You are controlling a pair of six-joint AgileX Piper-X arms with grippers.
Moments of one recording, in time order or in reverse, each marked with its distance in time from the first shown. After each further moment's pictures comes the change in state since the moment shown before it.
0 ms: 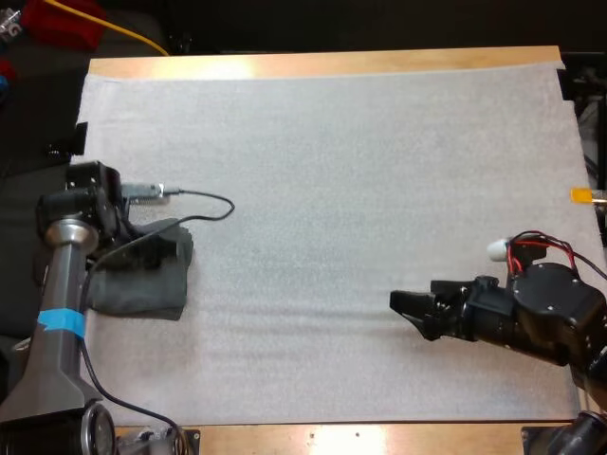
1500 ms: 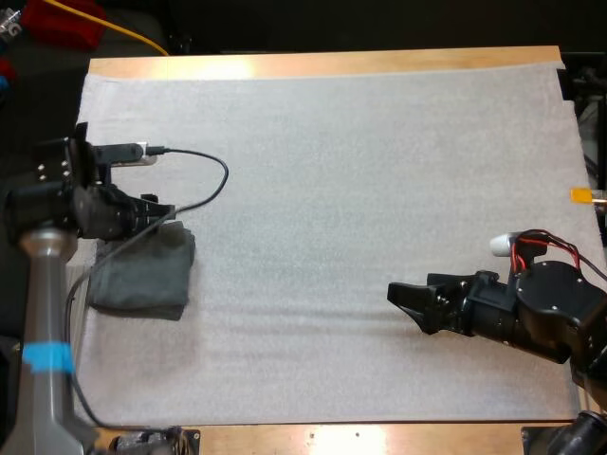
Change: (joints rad) left arm 0.000 -0.157 -0.120 0.019 0.209 -0.029; right arm 0.000 0.000 0.000 -0.036 0.000 0.034
